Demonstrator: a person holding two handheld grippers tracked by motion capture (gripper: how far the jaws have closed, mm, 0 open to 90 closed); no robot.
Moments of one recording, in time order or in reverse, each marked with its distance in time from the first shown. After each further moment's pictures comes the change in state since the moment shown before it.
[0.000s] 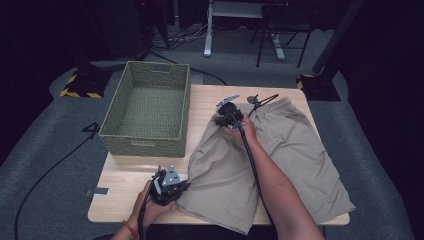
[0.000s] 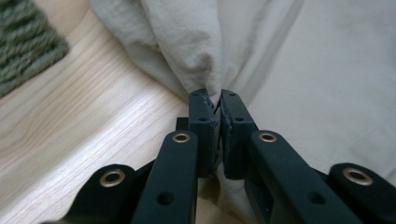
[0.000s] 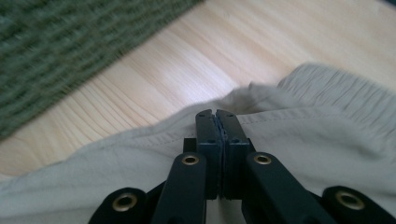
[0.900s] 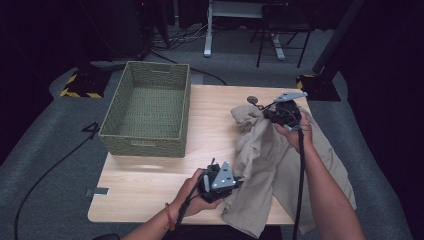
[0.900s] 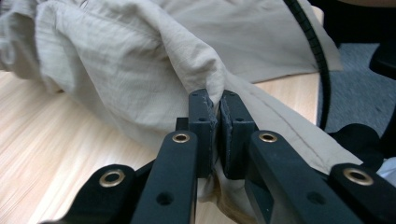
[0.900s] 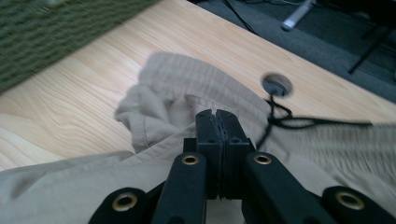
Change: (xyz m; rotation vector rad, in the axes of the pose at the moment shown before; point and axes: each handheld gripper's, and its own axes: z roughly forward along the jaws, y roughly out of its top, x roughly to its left) left arm -0.092 0.119 0.026 -0.137 -0.178 0.314; right arm -0.075 -0.065 -0.150 -0.145 -0.136 0.056
